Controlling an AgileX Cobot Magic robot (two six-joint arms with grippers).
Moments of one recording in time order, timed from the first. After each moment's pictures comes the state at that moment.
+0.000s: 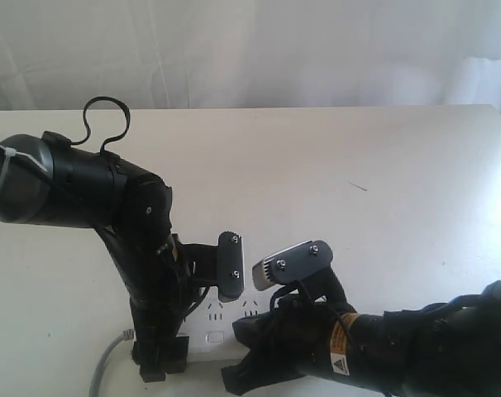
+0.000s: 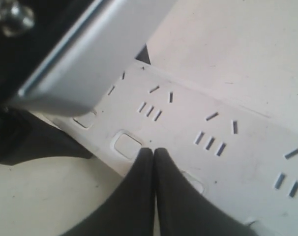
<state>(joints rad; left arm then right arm) -0.64 1.86 -1.04 -0.10 0.74 0.89 0.78 1.73 -0.44 -0.30 -0.60 0.51</state>
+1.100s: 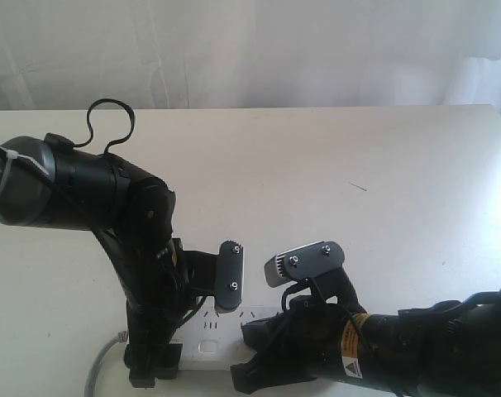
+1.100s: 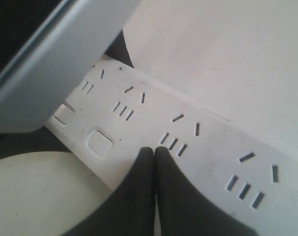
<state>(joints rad) -0.64 1.86 -1.04 -0.07 0.77 0.92 0.77 1.70 -0.42 -0.40 -0.57 0.65</state>
